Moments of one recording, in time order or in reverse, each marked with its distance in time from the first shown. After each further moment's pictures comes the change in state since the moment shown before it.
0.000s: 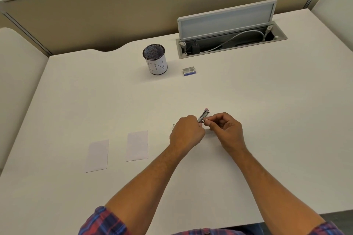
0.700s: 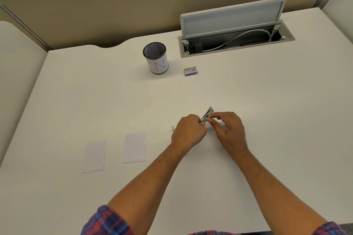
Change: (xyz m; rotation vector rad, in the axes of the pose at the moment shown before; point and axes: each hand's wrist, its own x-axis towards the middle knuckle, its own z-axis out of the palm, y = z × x) left_hand 0.021 0.008 0.003 -0.102 -0.052 -0.013; right_hand 0.026 0.009 -0.011 -0.634 0.094 -0.409
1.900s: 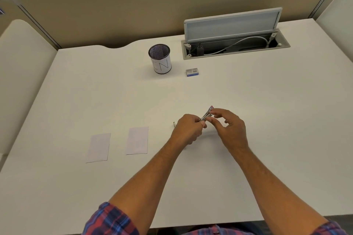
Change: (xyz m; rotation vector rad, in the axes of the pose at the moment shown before) left_hand -0.026 -0.006 -0.005 -0.463 -0.093 -0.085; right_hand -0.005 -0.029 -0.020 0.190 -0.040 0.187
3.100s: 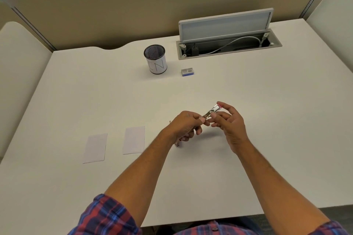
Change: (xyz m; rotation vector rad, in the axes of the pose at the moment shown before) left_hand 0.007 -0.001 -0.015 -0.197 -0.371 0.066; right_hand 0.002 -0.005 -0.019 0.730 -0.105 0.427
